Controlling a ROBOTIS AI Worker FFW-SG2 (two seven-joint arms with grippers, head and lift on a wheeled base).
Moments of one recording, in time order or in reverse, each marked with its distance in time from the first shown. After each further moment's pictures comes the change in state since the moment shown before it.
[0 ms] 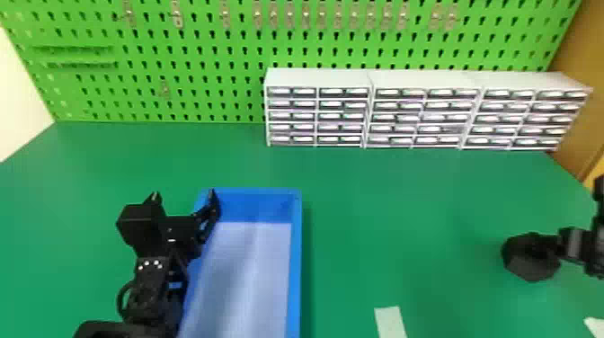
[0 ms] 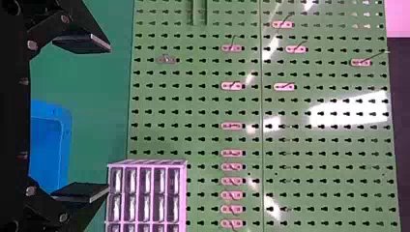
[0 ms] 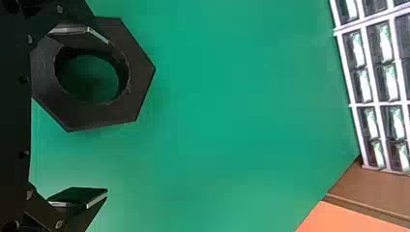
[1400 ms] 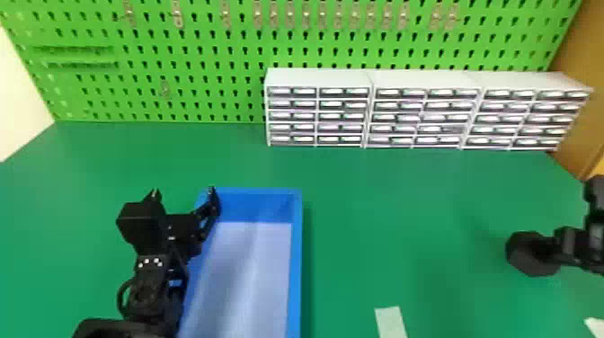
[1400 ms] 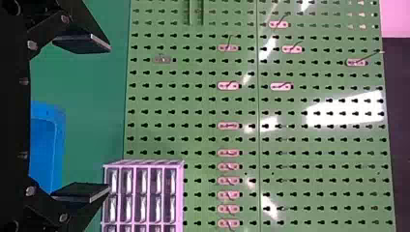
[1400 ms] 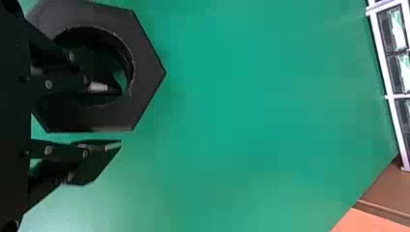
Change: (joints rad) left arm -0.007 0.000 0.001 0.001 -0.004 -0.004 0.001; right arm -0.141 -0.056 0.044 0.301 -0.017 -0.068 0.001
